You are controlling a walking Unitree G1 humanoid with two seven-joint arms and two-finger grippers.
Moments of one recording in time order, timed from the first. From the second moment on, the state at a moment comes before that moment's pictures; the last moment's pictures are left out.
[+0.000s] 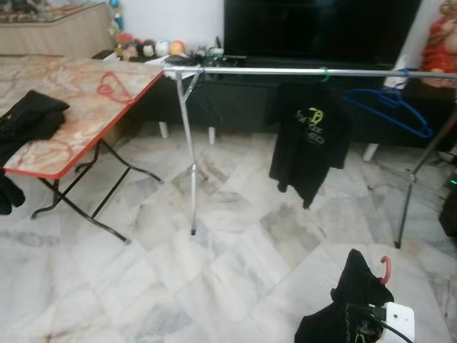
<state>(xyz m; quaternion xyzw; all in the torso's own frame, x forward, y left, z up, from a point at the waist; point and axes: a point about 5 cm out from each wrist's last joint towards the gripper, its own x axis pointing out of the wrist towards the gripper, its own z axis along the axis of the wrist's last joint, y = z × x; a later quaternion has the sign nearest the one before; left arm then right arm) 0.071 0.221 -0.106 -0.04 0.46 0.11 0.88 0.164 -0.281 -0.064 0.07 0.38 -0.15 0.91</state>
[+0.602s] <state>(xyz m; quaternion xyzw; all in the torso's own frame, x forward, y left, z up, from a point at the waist) 0.067 0.229 -0.105 -0.04 0.47 0.12 0.87 0.172 -0.275 -0.063 0.08 0.37 -0.13 0.92</state>
